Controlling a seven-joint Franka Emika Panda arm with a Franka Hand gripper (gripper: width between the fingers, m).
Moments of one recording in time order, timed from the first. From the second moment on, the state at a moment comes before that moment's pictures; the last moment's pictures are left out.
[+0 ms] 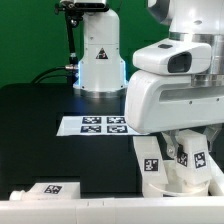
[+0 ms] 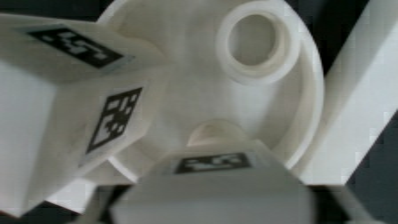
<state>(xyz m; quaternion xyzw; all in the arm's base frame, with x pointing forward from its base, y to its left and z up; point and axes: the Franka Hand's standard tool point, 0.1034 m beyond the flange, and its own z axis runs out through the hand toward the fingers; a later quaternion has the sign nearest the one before) 0.621 0.099 0.072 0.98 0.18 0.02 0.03</state>
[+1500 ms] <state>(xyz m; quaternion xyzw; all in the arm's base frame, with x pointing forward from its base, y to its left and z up) 0.638 0.126 0.070 0.62 -0.79 0.00 -0.07</state>
